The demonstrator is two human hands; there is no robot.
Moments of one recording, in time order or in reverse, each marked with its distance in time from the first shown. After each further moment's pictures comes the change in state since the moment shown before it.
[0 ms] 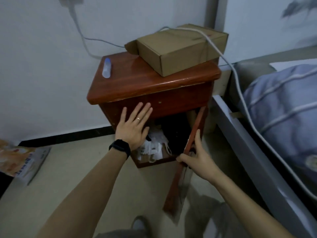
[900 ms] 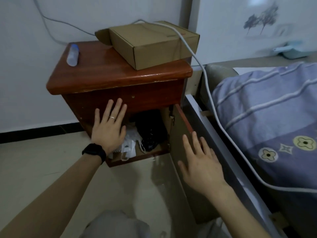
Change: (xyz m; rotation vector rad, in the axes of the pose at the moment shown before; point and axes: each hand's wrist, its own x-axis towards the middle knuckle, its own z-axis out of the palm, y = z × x) left_hand -0.005 0.028 0.017 -0.259 0.047 -0.132; right_hand -0.067 0.000 -0.046 -1.154 0.182 -0.032
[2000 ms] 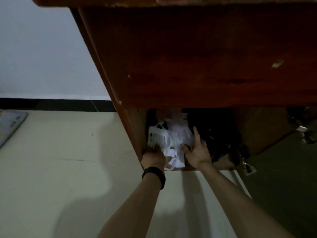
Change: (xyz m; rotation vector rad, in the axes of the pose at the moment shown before) left_hand -0.033 -0.033 0.270 -0.786 -0.403 -1.324; right_hand 0.306 -0.133 0.277 0.588 -0.212 0.151
